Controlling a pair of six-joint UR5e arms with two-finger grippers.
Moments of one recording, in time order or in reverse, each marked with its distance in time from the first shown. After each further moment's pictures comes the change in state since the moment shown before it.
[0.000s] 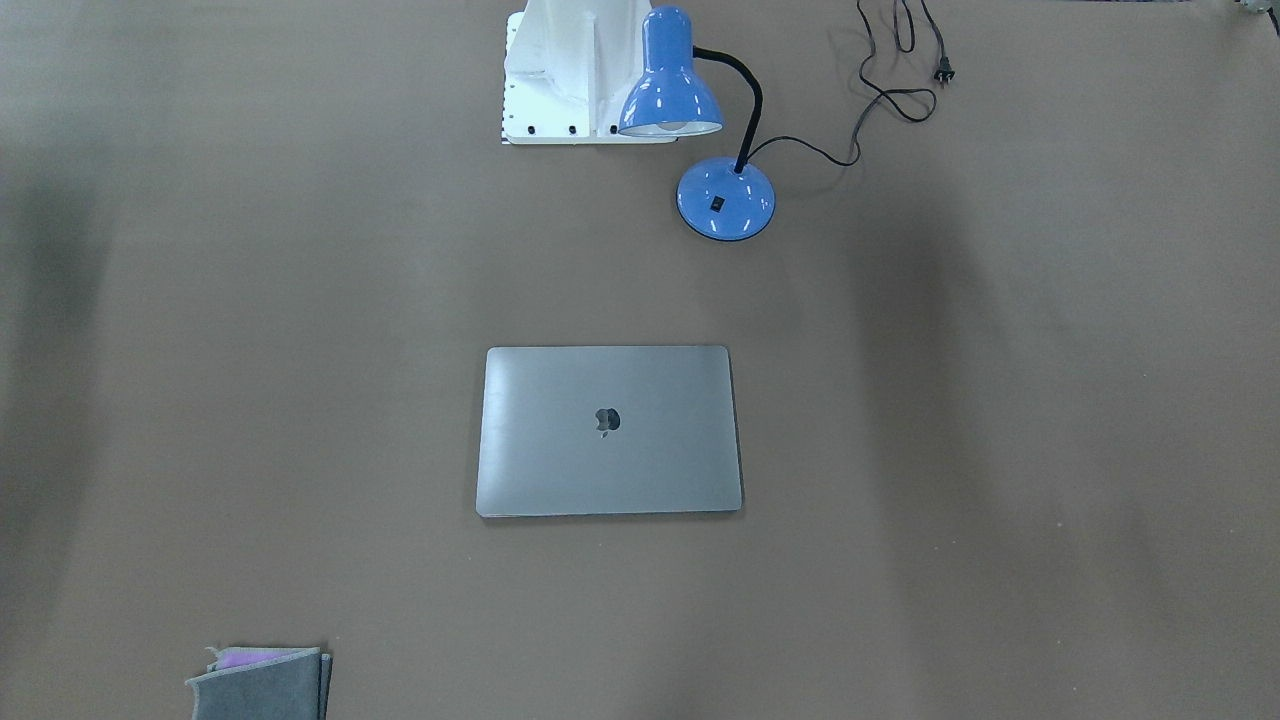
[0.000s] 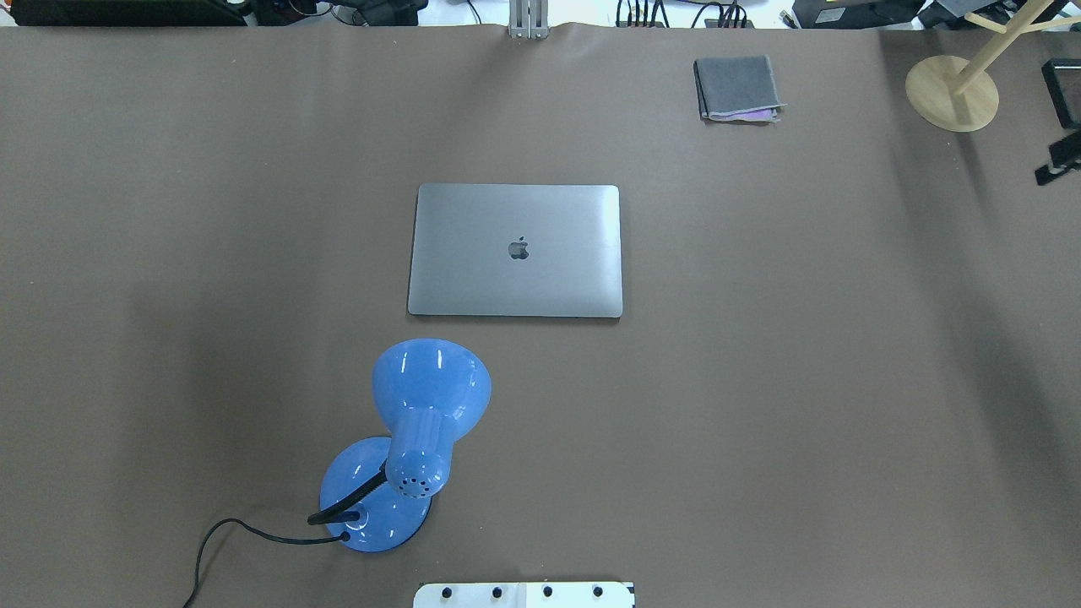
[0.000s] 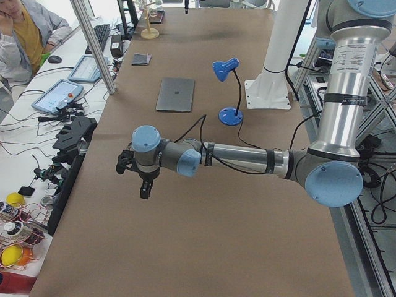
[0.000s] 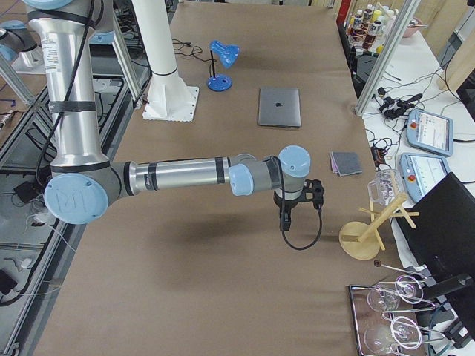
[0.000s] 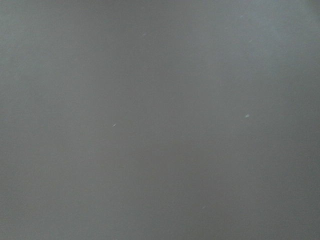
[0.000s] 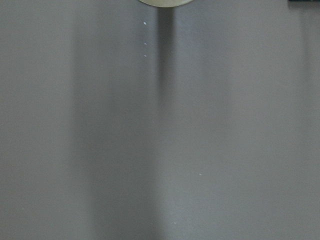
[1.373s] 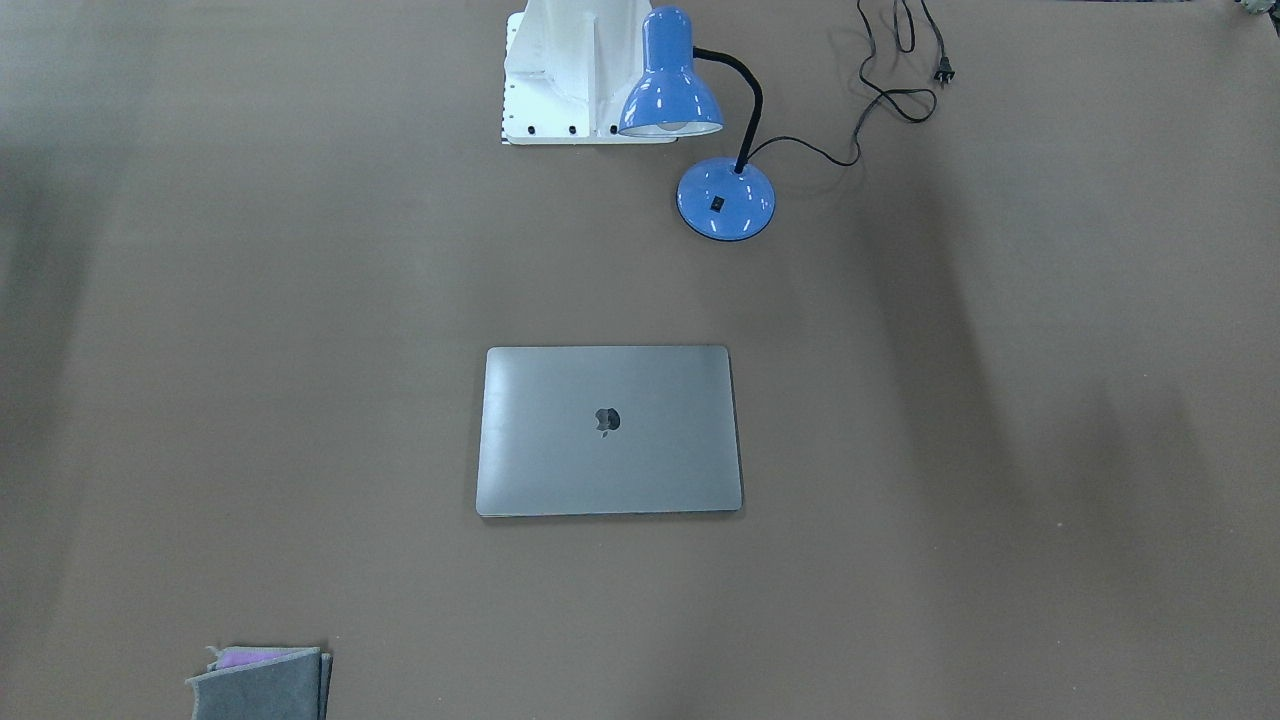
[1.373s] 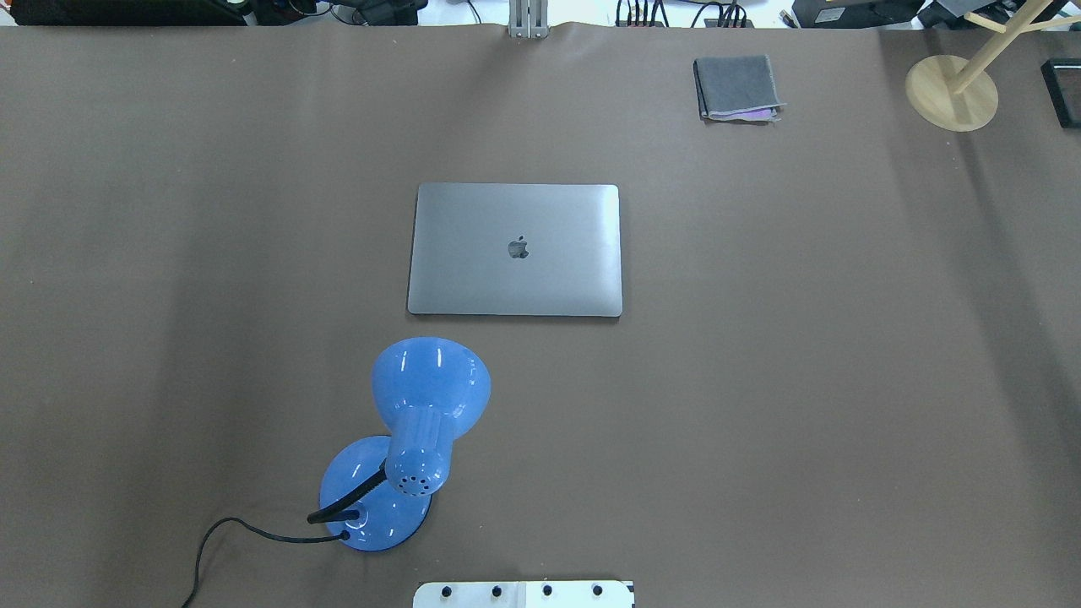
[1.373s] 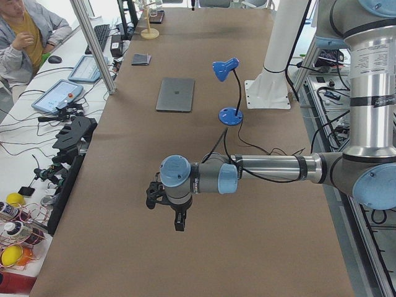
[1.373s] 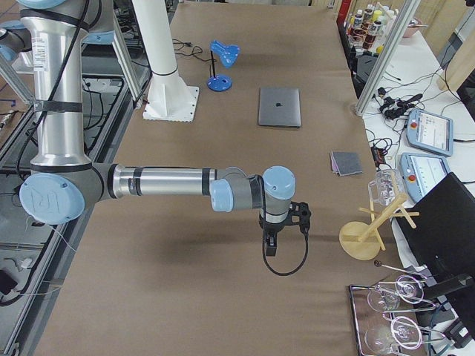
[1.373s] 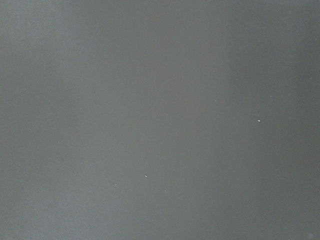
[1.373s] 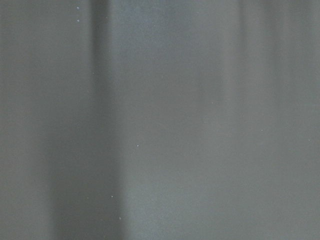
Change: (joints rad) left arm -0.090 0.168 -0.121 0.224 -0.008 0.195; right arm 0.032 -0.056 -0.001 -0.001 -0.063 -0.058
